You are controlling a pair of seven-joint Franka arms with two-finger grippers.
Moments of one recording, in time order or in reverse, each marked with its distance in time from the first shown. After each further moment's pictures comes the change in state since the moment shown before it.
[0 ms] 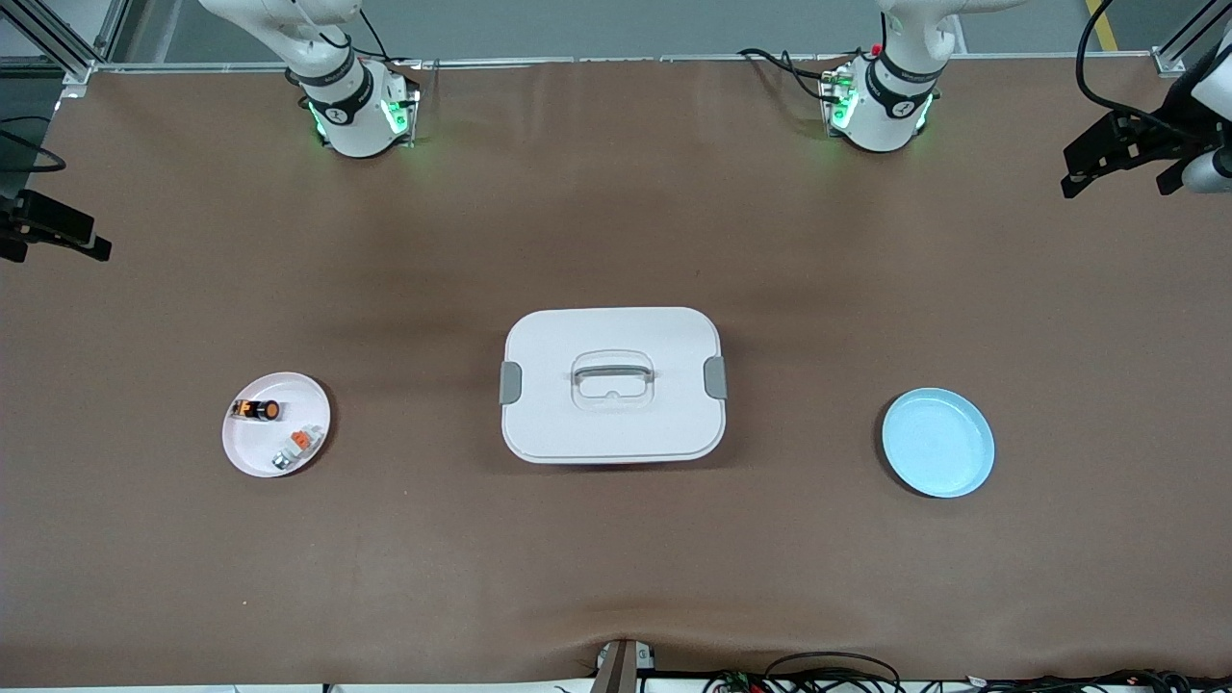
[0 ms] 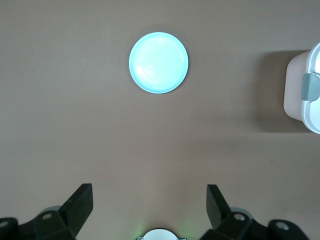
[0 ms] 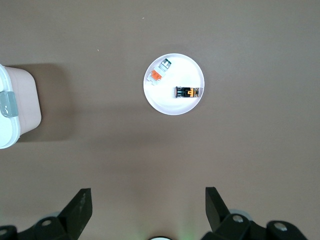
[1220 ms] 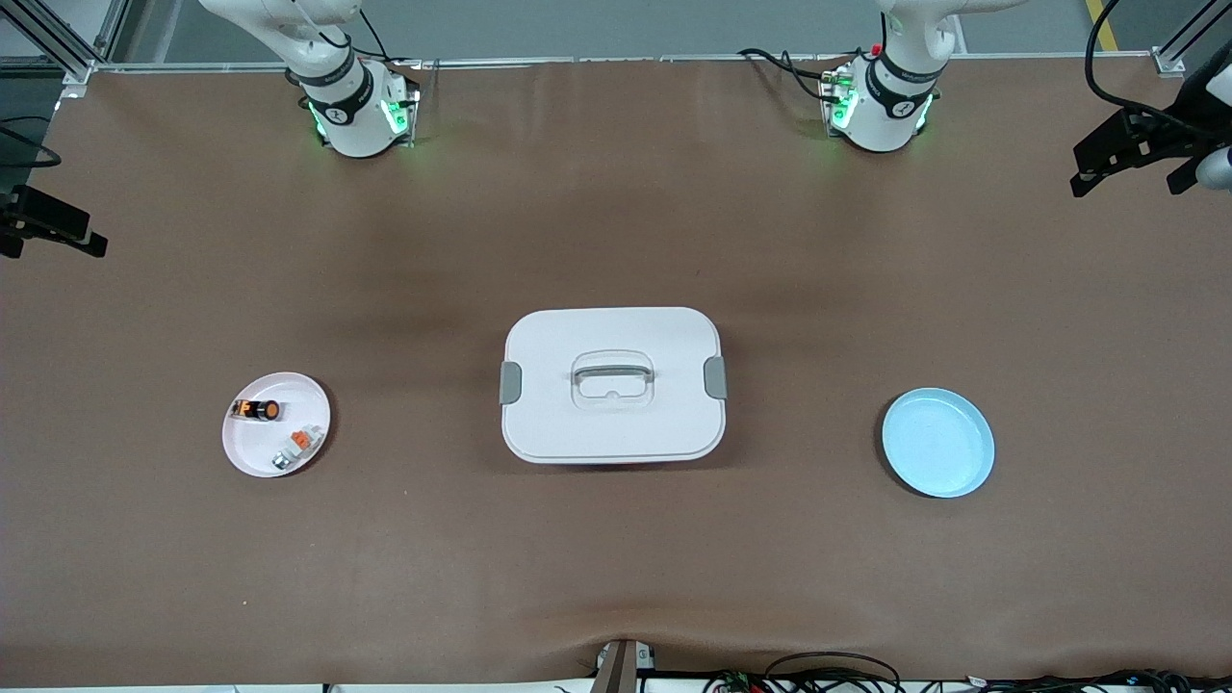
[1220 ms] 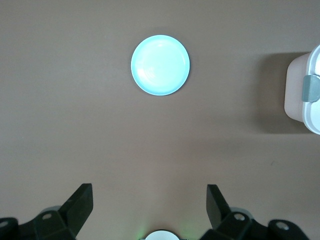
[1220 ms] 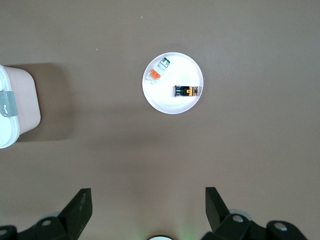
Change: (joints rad) left arm 0.009 0.000 0.007 0.009 0.000 0.000 0.018; right arm -0.002 -0.005 -0.003 -0.008 0.000 0.000 0.000
